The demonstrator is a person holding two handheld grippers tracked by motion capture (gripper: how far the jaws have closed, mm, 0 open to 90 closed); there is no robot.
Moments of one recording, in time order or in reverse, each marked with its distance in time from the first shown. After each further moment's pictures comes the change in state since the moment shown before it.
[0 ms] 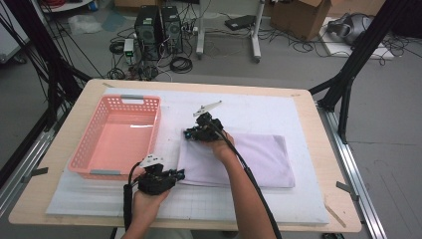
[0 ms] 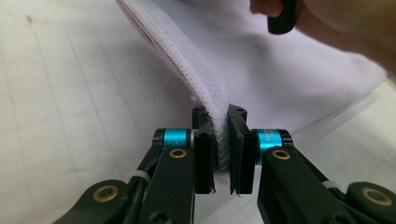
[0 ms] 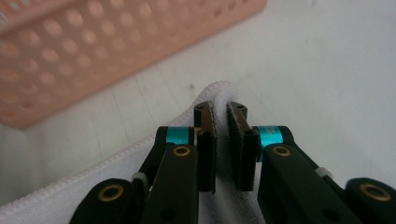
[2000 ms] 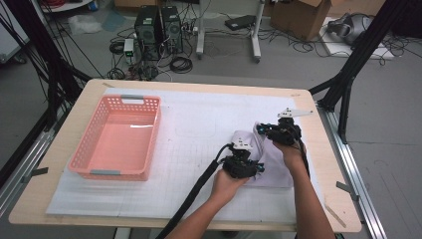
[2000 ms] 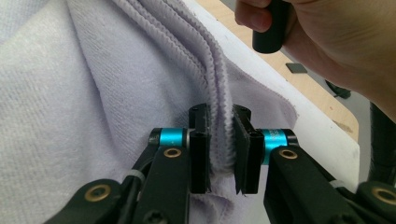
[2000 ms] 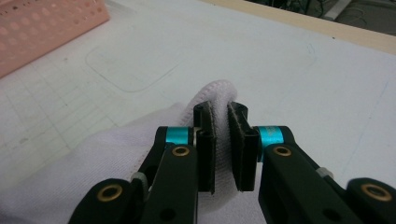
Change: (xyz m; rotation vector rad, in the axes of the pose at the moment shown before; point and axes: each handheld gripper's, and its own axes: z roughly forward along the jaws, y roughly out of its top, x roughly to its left) left arm -0.136 0.046 0.169 0.118 -0.277 0.145; right arm -0.074 -0.105 -0.177 -0.128 -0.319 0.159
